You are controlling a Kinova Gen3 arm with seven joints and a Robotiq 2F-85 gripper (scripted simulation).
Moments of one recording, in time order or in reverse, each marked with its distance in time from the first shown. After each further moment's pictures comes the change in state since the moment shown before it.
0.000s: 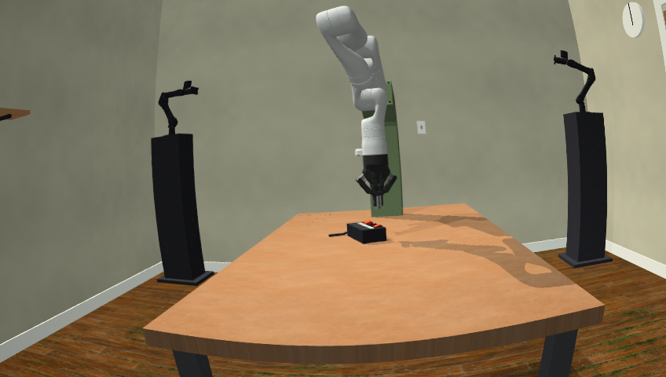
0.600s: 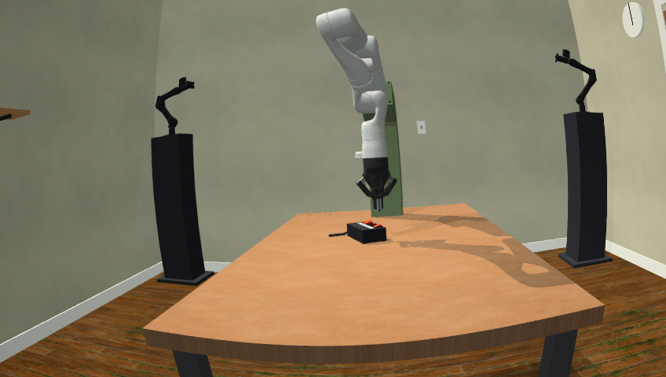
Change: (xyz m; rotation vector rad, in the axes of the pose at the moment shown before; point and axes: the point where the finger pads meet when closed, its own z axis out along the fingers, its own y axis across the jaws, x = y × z) arm -0.001 -0.001 0.009 0.002 -0.003 -0.001
